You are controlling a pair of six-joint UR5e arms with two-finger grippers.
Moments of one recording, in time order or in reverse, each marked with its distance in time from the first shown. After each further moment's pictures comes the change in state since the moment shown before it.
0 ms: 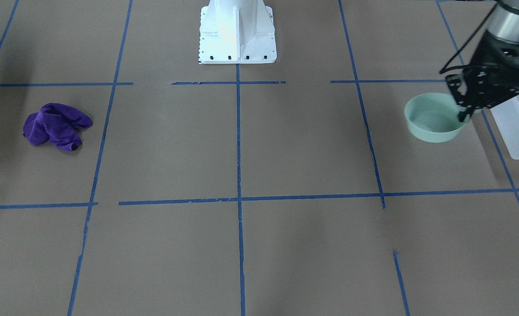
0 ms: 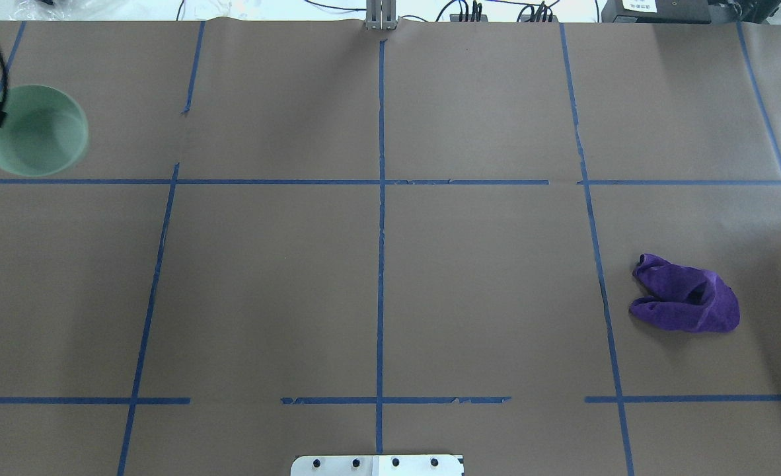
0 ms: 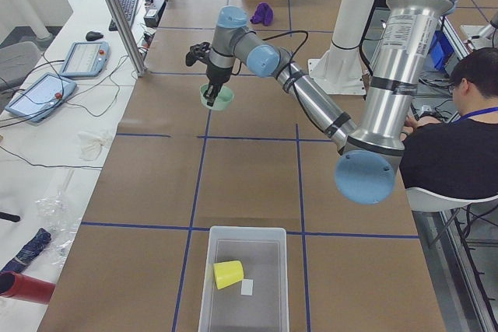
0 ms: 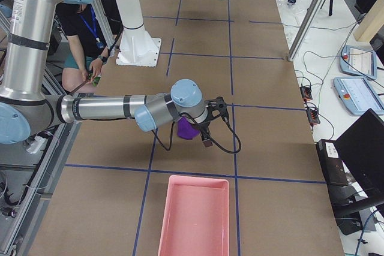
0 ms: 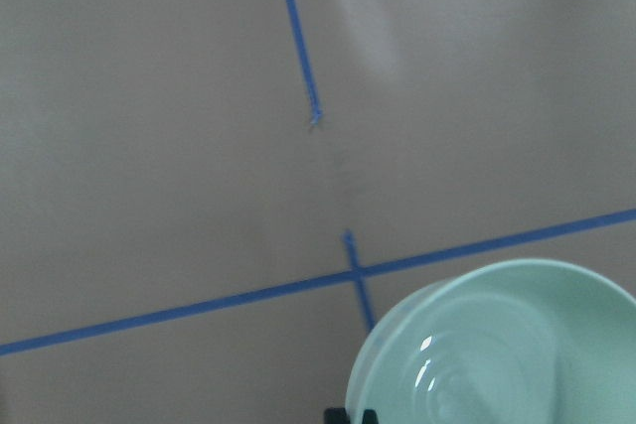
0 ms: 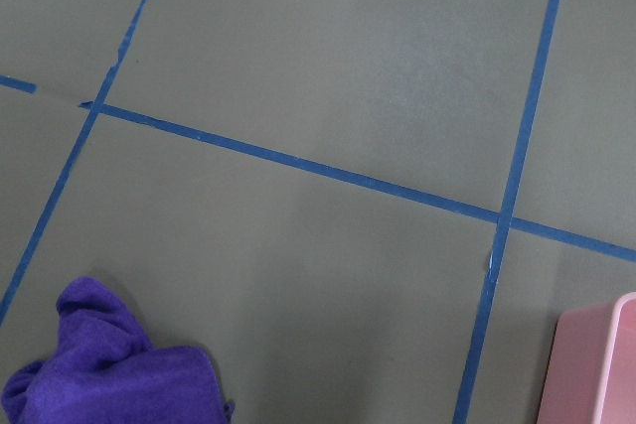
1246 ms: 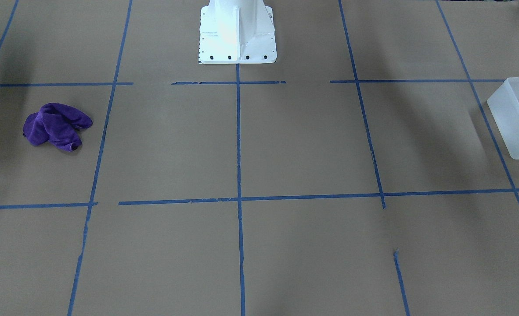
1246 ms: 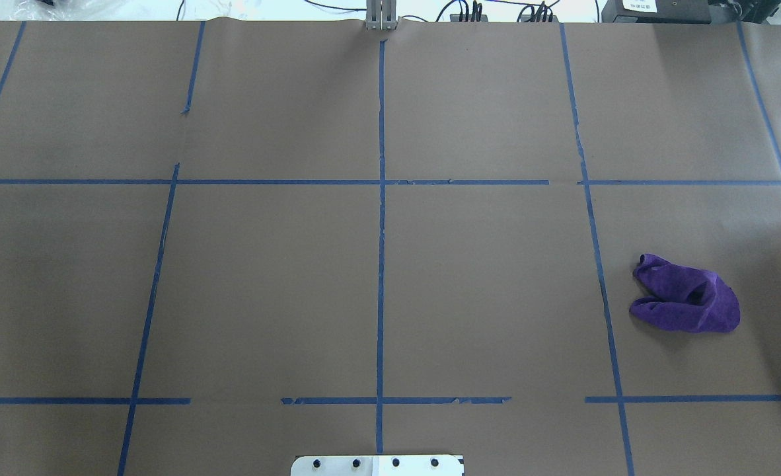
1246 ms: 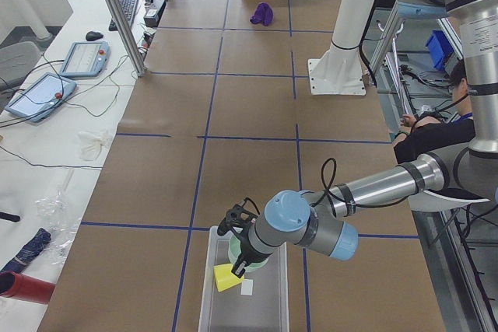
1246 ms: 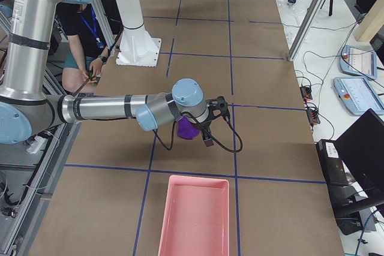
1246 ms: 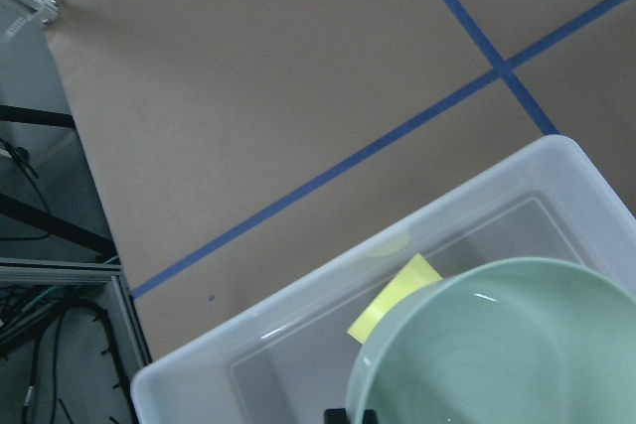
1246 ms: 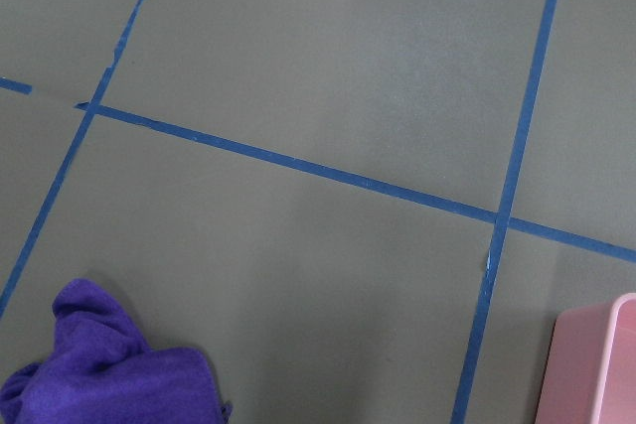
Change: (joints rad) left arm -0.417 0.463 0.564 -0.817 -0.175 0.560; right arm -0.001 0.003 -0.006 0.000 -0.003 0.004
